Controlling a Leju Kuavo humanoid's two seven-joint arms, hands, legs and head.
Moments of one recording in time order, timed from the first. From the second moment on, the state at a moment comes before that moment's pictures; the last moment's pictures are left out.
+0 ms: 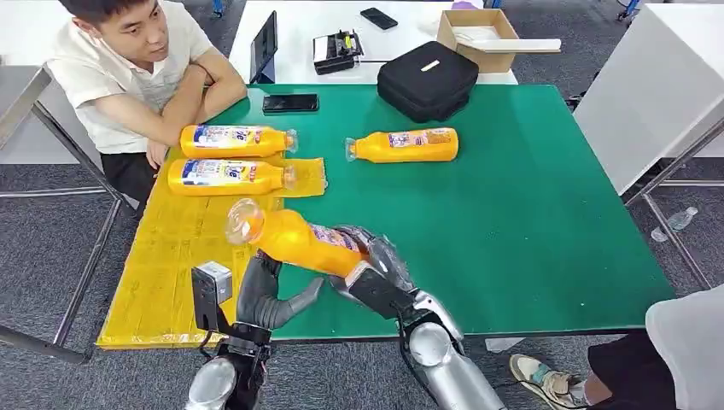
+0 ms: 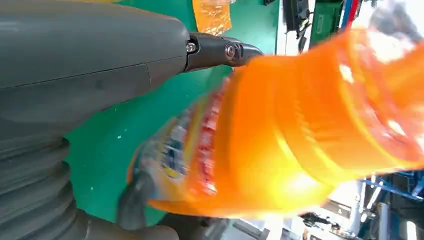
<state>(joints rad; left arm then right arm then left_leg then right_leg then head) -0.05 -0.30 -0.35 -1.38 0.07 -0.04 -0.26 -0.15 0.12 0.41 -1.30 0.62 0.12 -0.36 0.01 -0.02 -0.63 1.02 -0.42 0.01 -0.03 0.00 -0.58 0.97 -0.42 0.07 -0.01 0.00</state>
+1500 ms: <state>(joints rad) -0.12 -0.30 -0.37 -1.32 0.10 0.00 -0.32 -0.15 0.17 0.49 -1.23 0.73 0.04 -0.35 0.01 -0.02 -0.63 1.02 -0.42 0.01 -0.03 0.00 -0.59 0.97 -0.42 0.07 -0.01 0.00</state>
